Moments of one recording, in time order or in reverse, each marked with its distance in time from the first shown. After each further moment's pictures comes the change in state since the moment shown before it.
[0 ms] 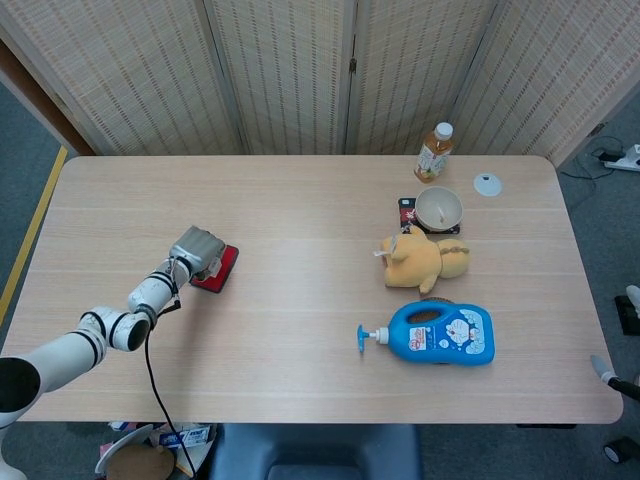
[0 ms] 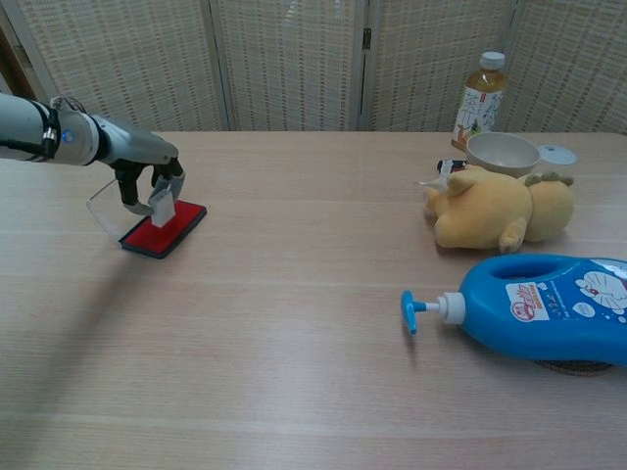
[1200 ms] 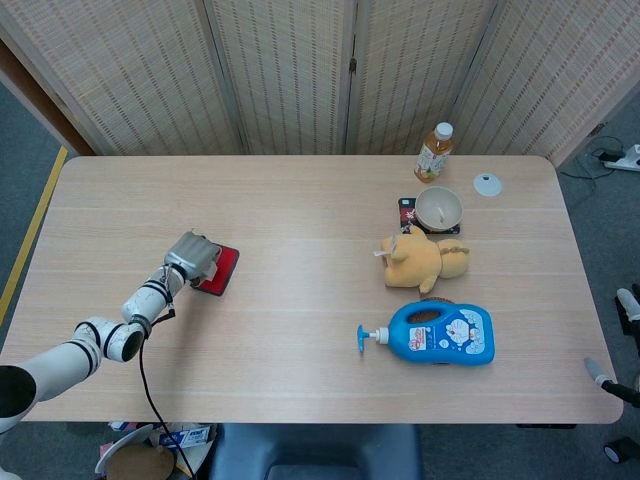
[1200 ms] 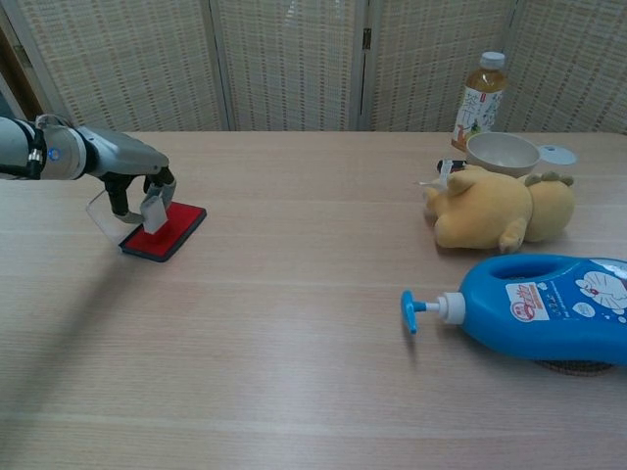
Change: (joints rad) left arm 0.060 -0.011 -0.003 -0.009 0.075 0.071 -0.008; right arm -0.002 -0.007 -0.008 -0.007 -0.019 0.002 -0.028
